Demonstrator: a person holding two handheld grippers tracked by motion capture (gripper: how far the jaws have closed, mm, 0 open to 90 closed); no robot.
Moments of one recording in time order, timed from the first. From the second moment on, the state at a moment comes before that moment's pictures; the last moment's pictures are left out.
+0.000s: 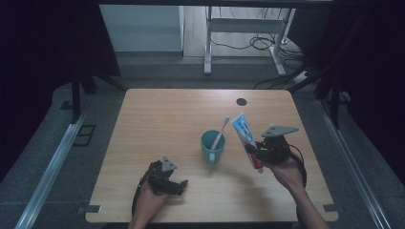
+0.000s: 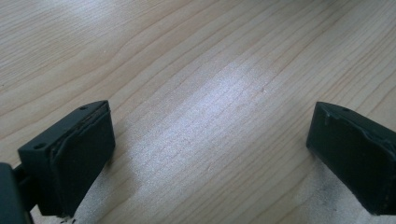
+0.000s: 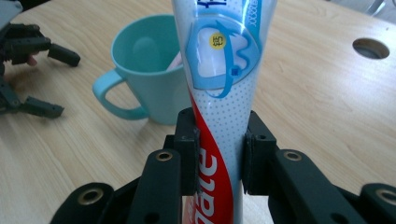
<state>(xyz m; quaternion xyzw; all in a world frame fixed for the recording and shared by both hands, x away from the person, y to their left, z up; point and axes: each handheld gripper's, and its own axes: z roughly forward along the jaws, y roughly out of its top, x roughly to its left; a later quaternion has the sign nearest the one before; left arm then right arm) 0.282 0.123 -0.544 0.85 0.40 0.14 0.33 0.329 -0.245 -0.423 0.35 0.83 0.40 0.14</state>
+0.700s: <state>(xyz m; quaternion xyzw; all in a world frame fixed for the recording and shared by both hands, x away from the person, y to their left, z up) 0.282 0.123 -0.544 0.85 0.40 0.14 0.33 0.333 -0.225 -0.407 0.34 0.82 0.43 0.14</state>
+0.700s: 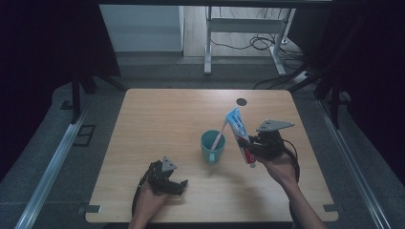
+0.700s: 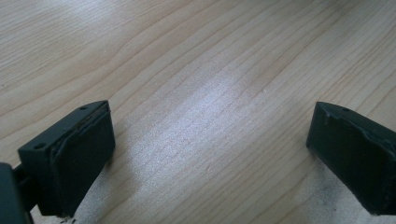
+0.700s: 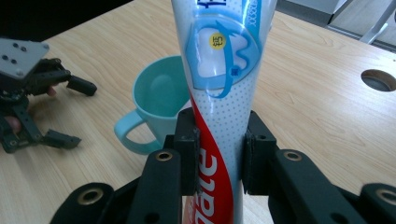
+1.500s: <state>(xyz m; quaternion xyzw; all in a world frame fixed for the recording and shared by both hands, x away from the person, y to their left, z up) 0.282 0.123 -0.545 0.85 0.40 0.14 0.33 0.344 -0.195 -0.389 0.33 0.81 0.47 0.14</state>
